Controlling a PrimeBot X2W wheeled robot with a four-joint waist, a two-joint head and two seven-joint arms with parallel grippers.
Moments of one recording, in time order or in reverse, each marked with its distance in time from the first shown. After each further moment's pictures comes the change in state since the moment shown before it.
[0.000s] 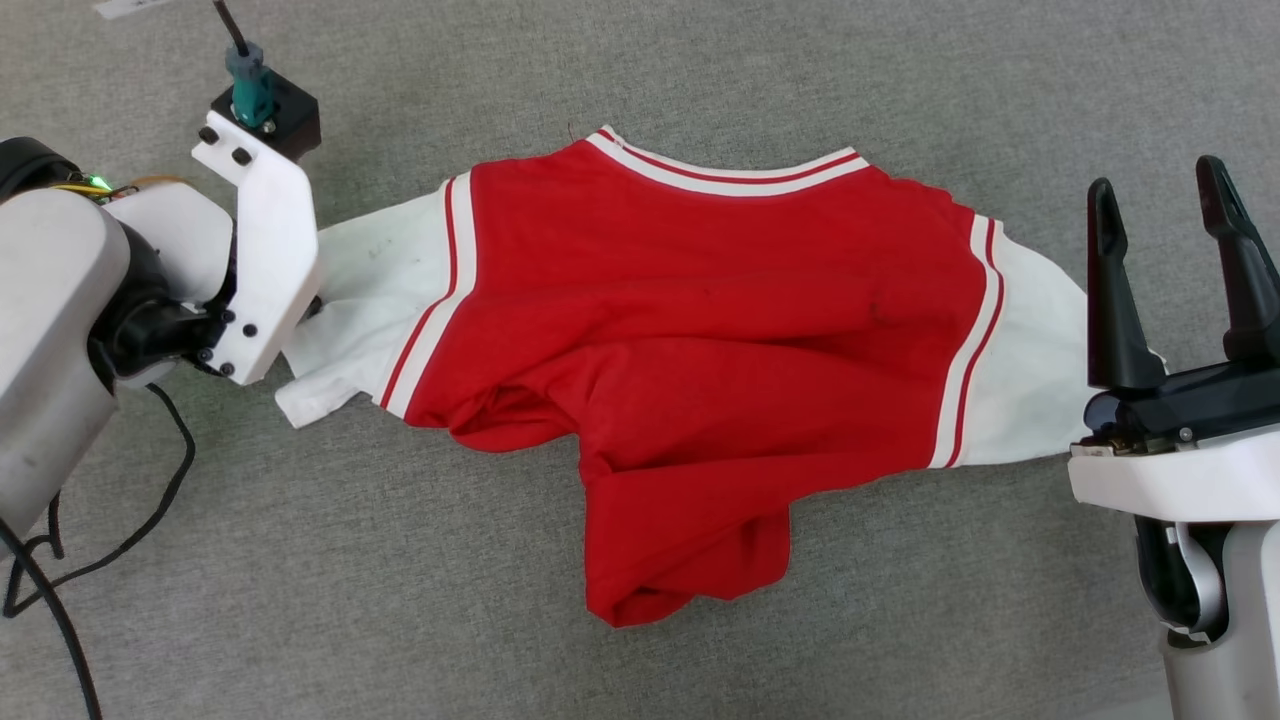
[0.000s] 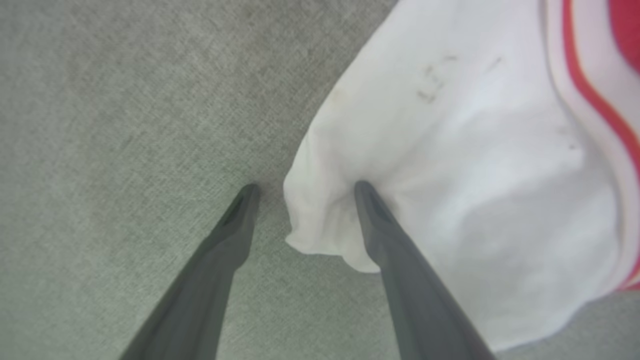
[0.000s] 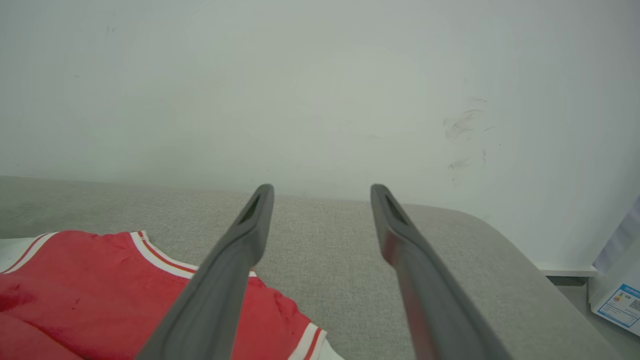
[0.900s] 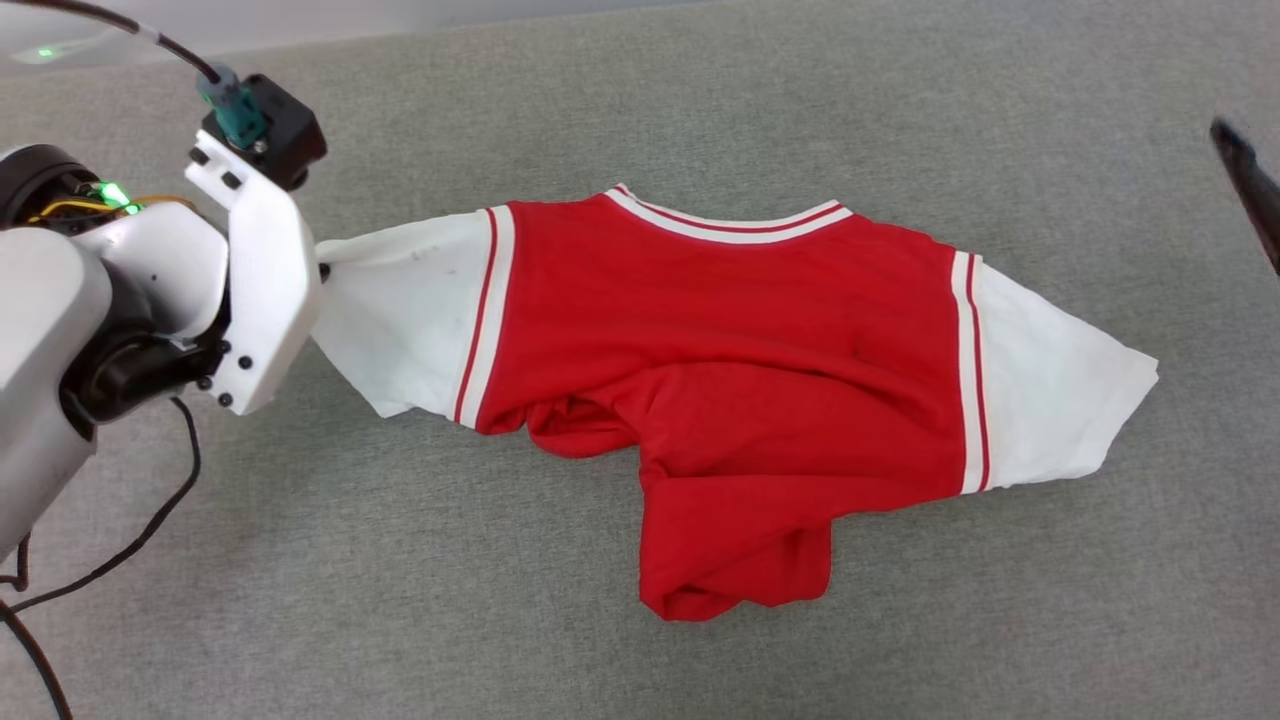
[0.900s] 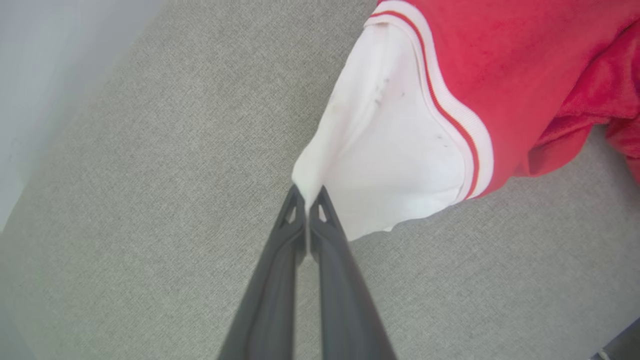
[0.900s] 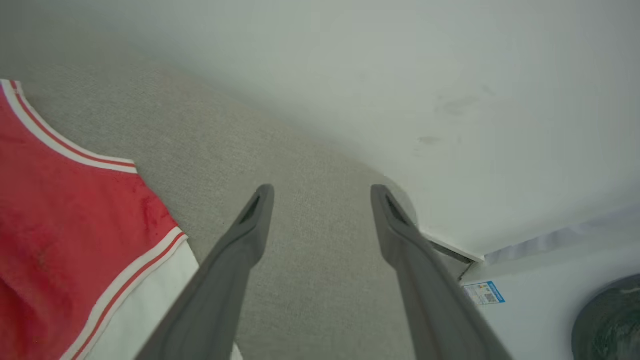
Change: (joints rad) left arm 0.021 0.090 -0.032 -0.142 -0.084 0.007 -0.266; right arm -0.319 -0.541 0.233 0.131 0.195 0.000 0.612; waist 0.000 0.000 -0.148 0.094
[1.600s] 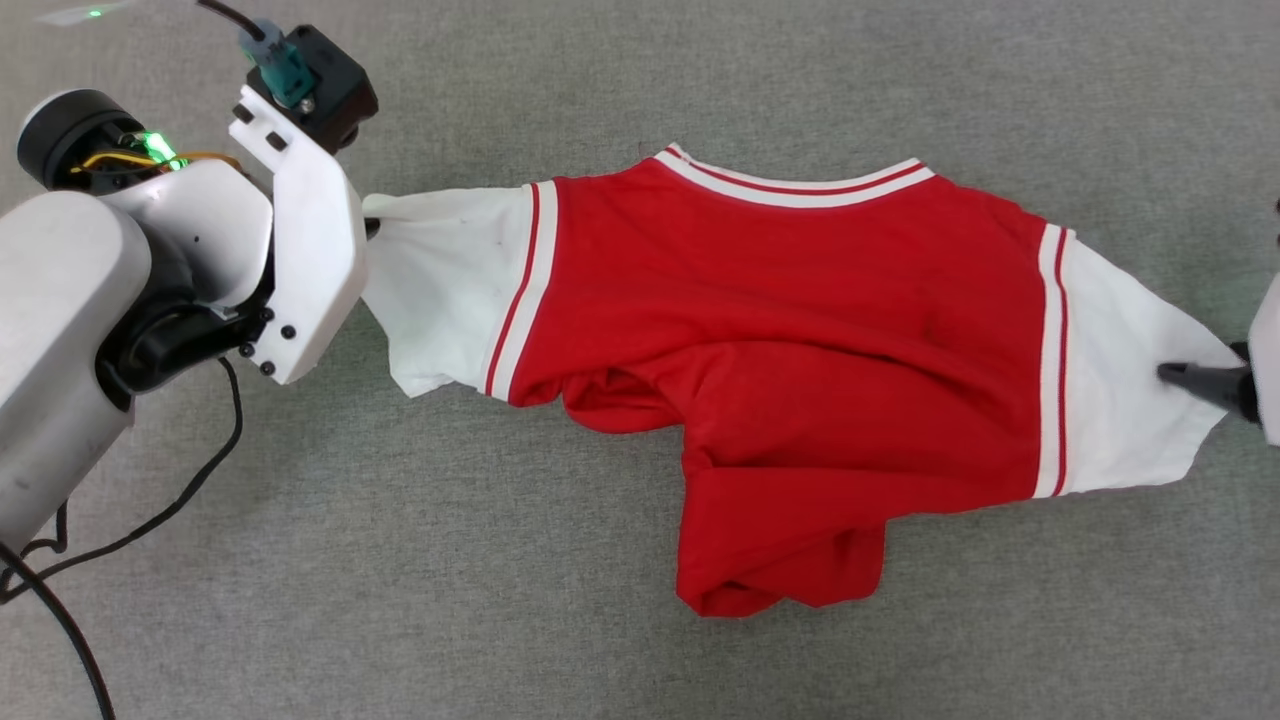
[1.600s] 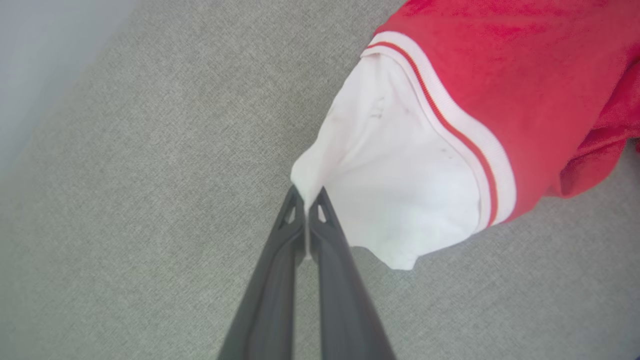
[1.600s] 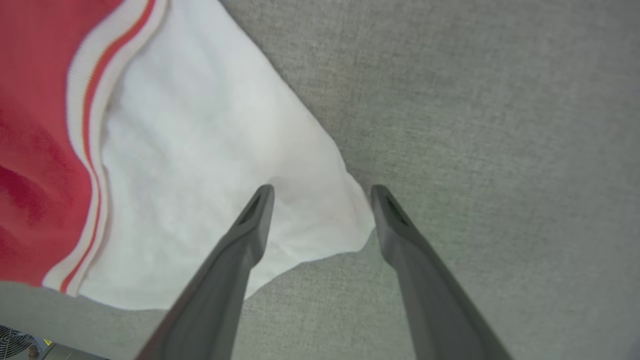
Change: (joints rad) left arm -0.052 -0.046 -0.001 -0.034 0.021 0.006 -0.018; right arm -0.096 -0.076 0.230 0.274 0.529 0.000 0.576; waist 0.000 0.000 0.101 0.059
